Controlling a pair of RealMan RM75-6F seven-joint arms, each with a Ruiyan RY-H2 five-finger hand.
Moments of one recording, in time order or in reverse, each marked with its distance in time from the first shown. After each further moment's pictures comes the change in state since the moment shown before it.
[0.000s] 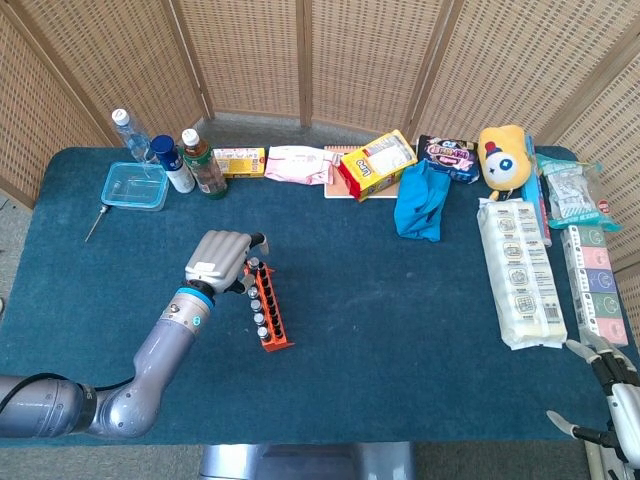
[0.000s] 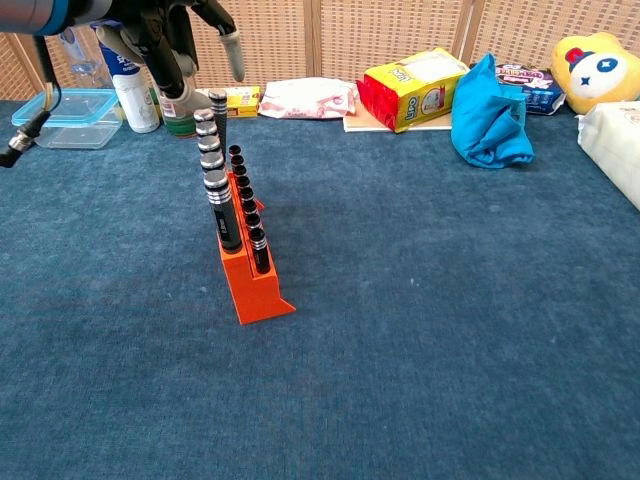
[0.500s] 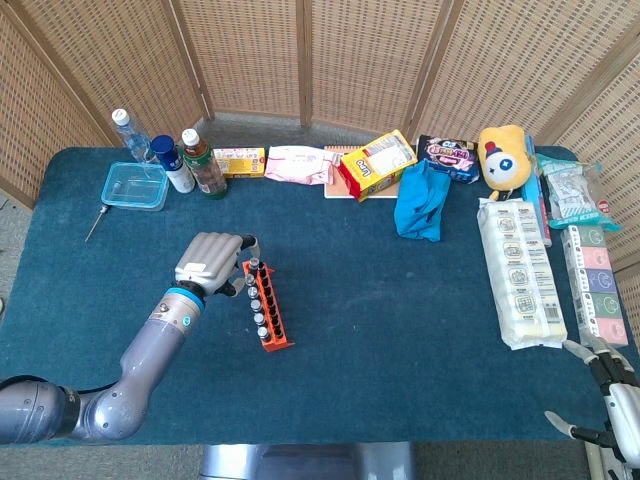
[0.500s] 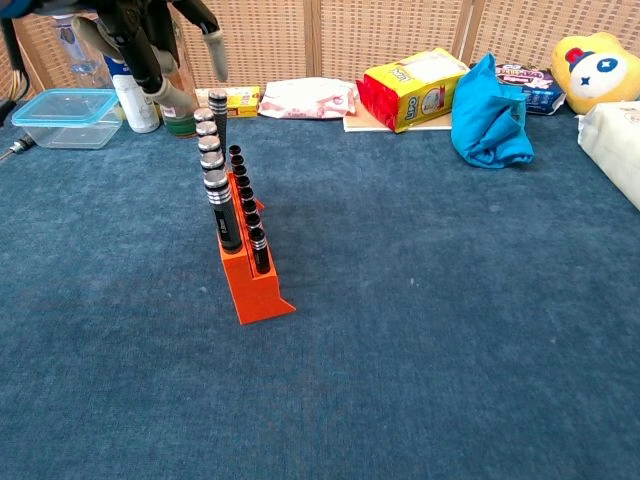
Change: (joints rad) left arm -0.014 0.092 -0.007 -0.061 -0.085 -0.043 0.008; right arm 0.001 -0.002 -0.002 -0.003 -0.003 -0.002 -0.007
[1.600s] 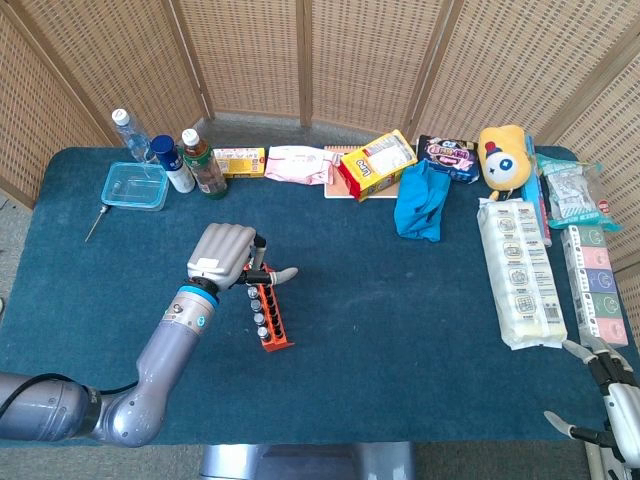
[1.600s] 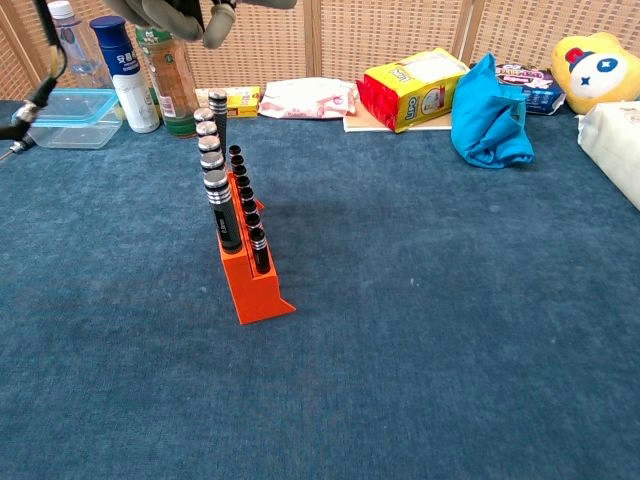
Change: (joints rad) left arm -0.067 -0.085 0.008 0.012 0.059 0.164 0.013; right arm 0.002 0.000 -0.001 -0.003 0.001 -0.005 0.001
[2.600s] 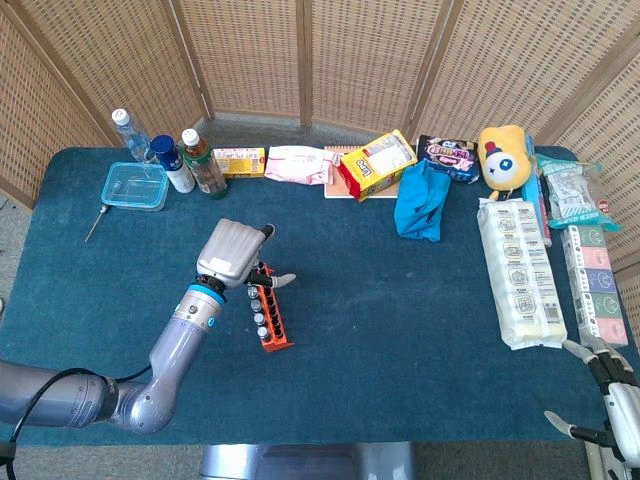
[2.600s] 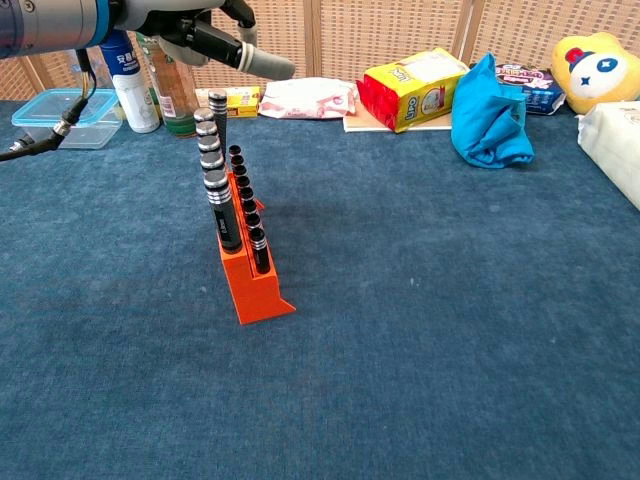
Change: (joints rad) left arm 0.038 -0.124 0.103 0.178 0.232 -0.029 0.163; right arm 0.001 0.000 0.003 -0.002 0.010 -0.005 -0.001
